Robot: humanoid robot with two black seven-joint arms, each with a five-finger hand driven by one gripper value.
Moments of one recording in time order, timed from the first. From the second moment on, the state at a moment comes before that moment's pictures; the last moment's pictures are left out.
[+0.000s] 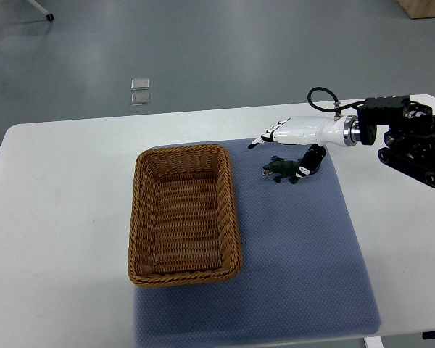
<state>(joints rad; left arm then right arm) 0.01 0.00 -0.05 -0.16 0.06 0.11 0.00 1.13 -0.40 -0.04 0.75 -1.54 0.03 0.61</state>
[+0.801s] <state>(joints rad) 0.01 0.00 -0.05 -0.16 0.06 0.11 0.00 1.13 -0.30 -0.14 0.56 -1.60 -0.01 0.60</state>
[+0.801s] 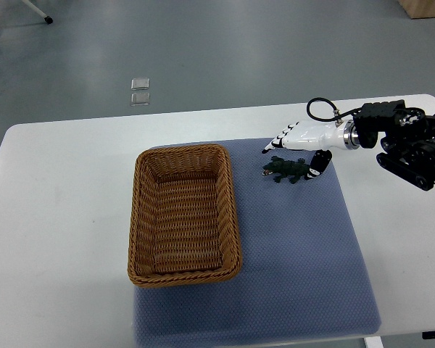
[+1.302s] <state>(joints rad) 0.01 0.00 -0.05 -0.16 0.06 0.11 0.00 1.14 -0.26 -0.22 0.49 -1.59 -0.06 0.61</state>
